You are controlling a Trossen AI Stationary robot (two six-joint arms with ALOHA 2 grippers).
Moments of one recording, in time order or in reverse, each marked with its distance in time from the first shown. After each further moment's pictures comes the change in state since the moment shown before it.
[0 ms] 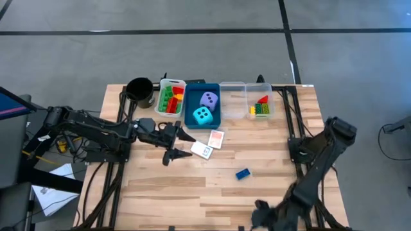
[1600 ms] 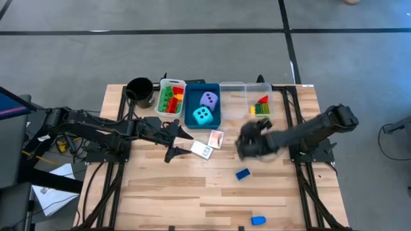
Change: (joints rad) left arm 0.066 -0.002 0.000 -0.221 0.001 0.088; right arm -0.727 -0.159 -0.307 -0.520 0.848 0.000
